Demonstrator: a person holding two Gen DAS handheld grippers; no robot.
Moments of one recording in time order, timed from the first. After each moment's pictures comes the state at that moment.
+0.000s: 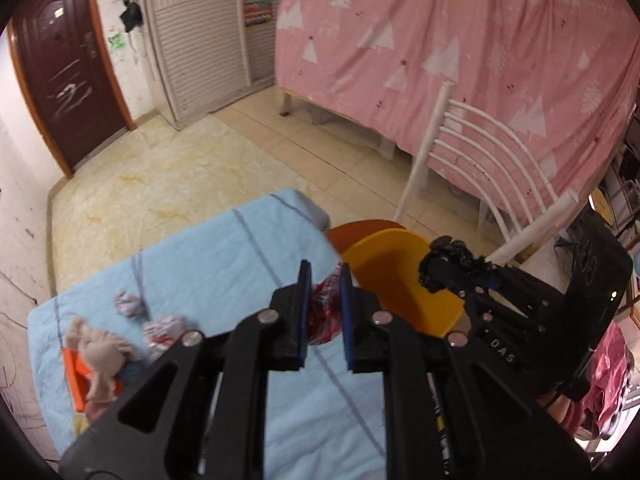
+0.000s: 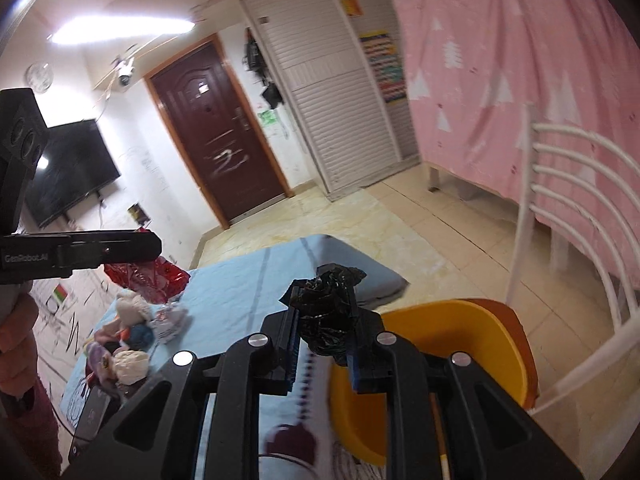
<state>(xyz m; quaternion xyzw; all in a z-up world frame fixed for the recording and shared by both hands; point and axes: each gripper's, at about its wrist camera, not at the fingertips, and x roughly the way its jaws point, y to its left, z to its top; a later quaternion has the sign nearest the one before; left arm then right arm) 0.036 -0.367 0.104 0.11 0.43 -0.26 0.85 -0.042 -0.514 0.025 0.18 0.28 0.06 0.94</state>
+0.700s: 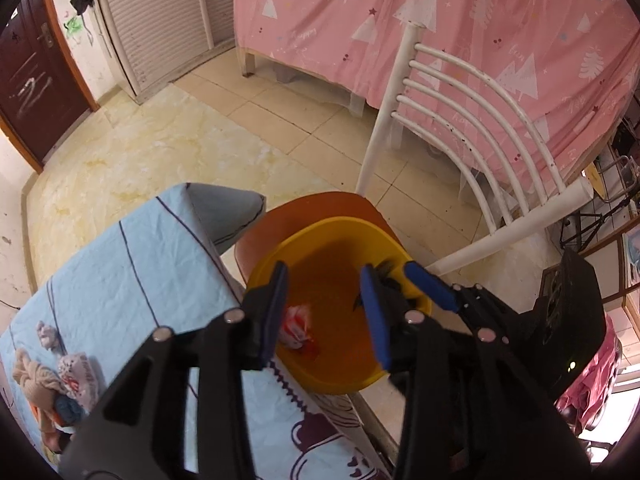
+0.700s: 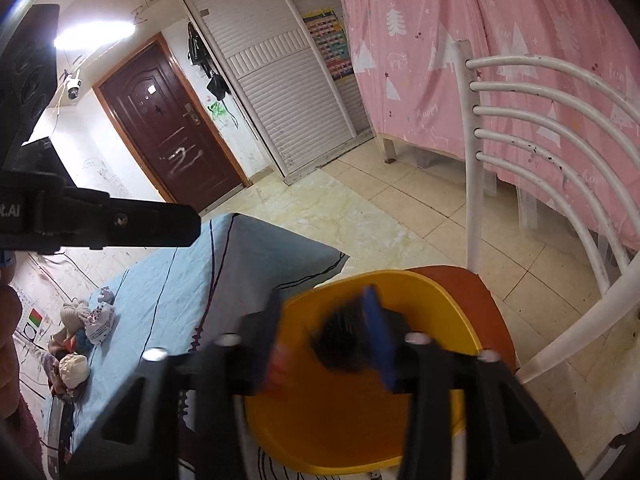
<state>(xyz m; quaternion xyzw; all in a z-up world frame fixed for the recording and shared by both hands) 0.065 -0.482 0.049 0.14 0.50 -0.29 0.80 -0.029 -0.568 -0.029 0.21 0.31 0.00 0.93</state>
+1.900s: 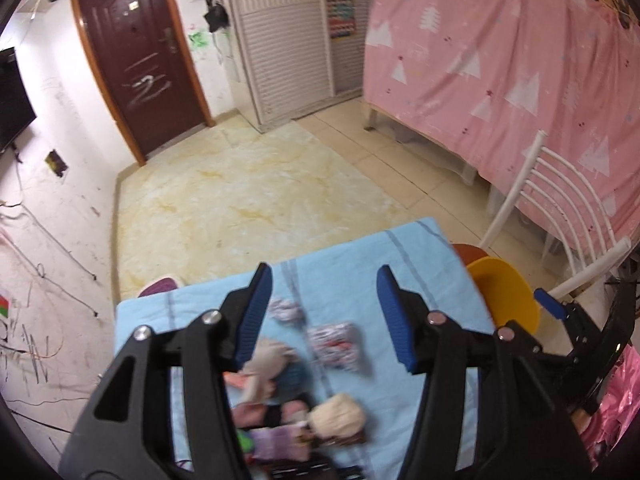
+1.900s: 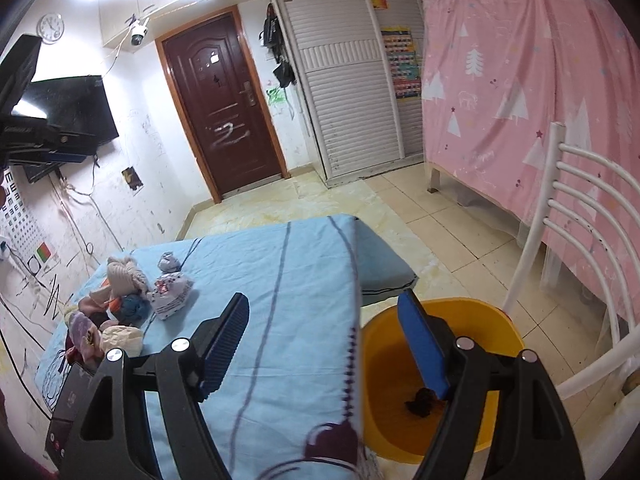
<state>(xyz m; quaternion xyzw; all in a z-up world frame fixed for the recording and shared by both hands) 0.074 -0.220 0.173 0.11 0.41 -0.13 0.90 -0.026 -0.440 0.032 0.10 0.30 0.06 0.95</state>
